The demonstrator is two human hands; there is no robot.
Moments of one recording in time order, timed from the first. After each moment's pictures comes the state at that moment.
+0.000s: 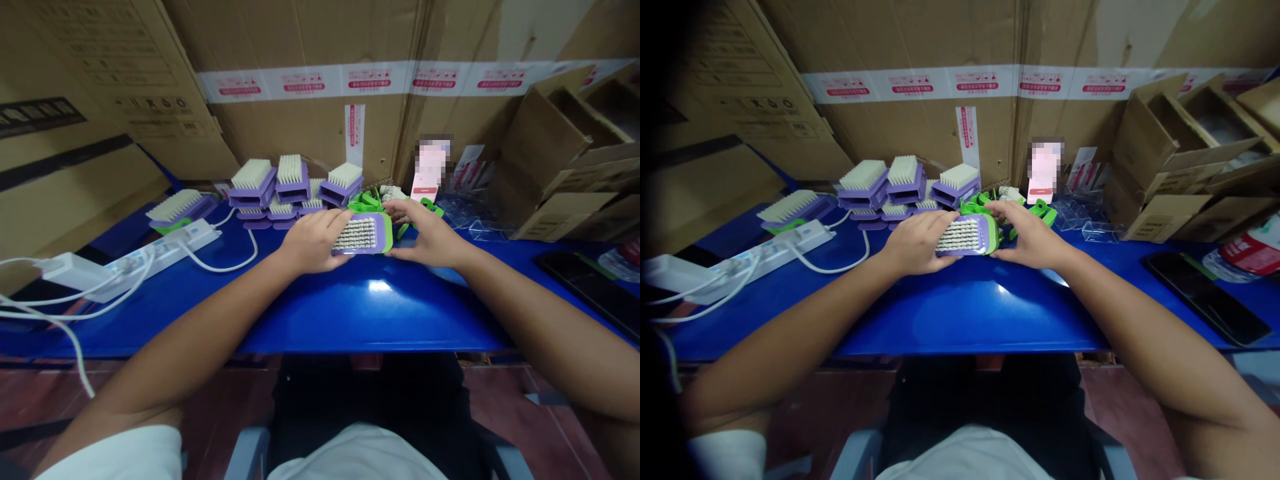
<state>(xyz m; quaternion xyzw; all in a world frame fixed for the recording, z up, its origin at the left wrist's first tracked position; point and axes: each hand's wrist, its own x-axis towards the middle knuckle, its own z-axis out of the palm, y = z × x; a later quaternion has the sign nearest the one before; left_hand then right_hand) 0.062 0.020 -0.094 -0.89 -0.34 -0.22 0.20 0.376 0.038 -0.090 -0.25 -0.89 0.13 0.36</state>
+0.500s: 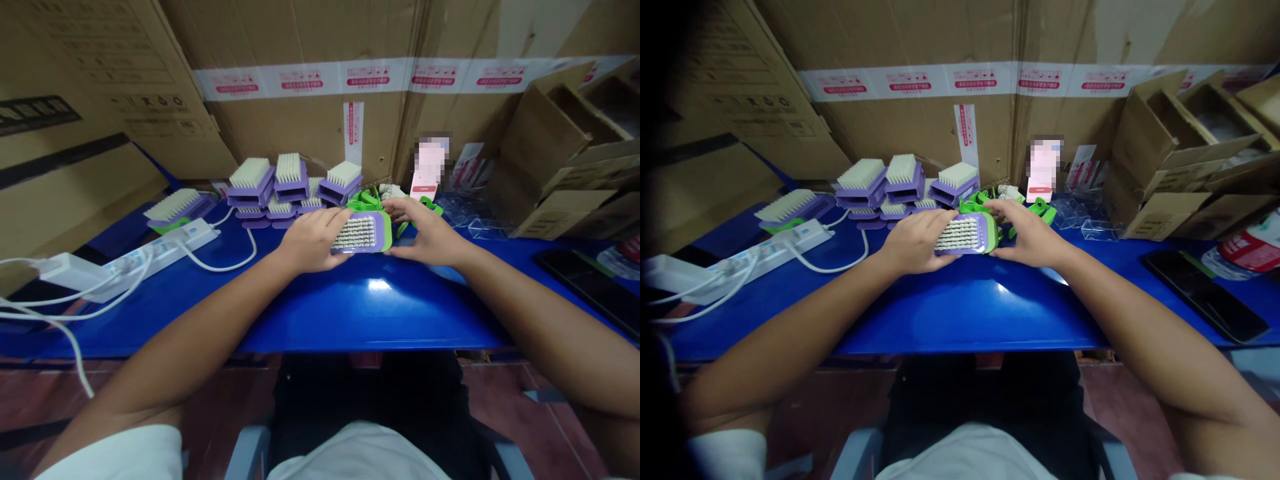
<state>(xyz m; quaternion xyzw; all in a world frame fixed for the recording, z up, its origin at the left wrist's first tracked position) 0.062 0.019 -0.094 -0.89 -0.36 -0.20 0.19 0.376 0.038 -0.090 -0.26 -0.89 0.13 0.36</state>
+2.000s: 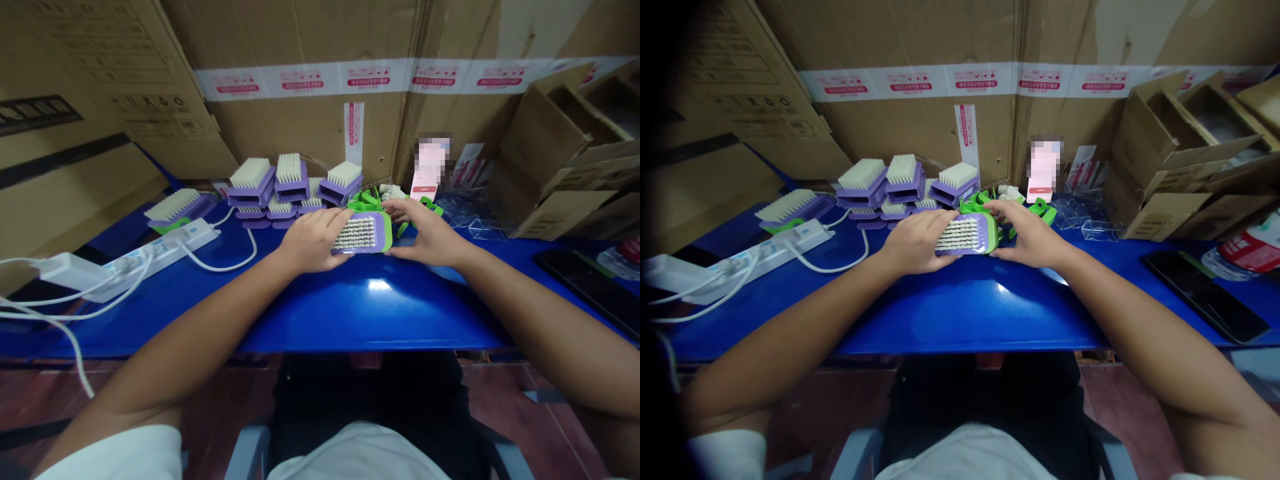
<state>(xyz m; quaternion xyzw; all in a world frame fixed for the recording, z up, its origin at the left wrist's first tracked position) 0.062 0.019 -0.093 -0.89 -0.35 -0.21 0.20 0.375 0.038 -0.090 -0.25 -0.89 0.12 0.36</state>
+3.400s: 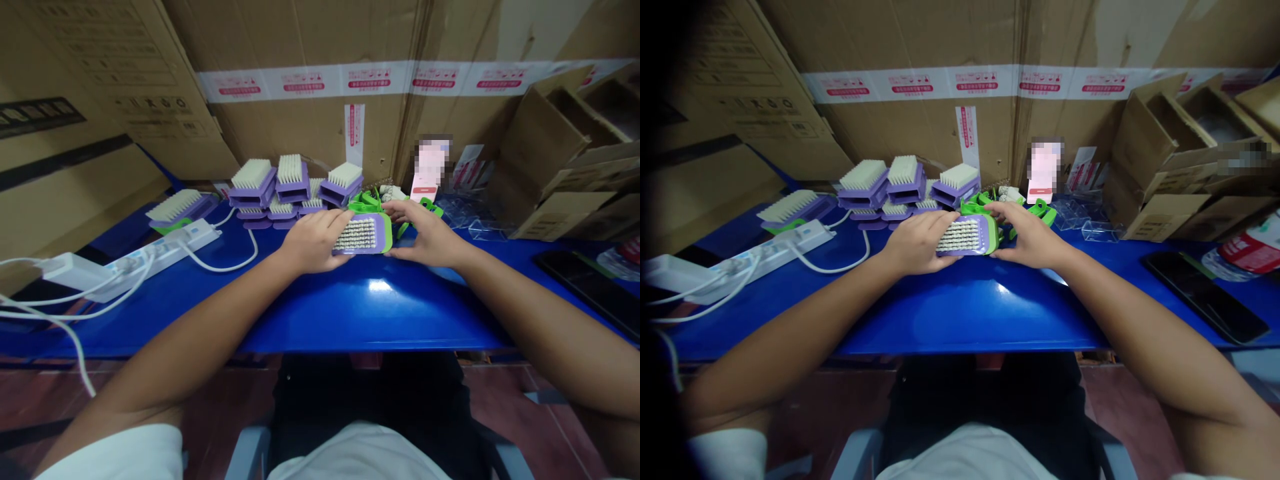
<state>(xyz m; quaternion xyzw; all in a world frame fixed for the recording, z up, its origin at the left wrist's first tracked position) 0.062 0.020 -0.095 -0.89 -0.33 -0.22 0.22 0.376 0.038 -0.091 -0.26 -0.89 0.13 0.35</state>
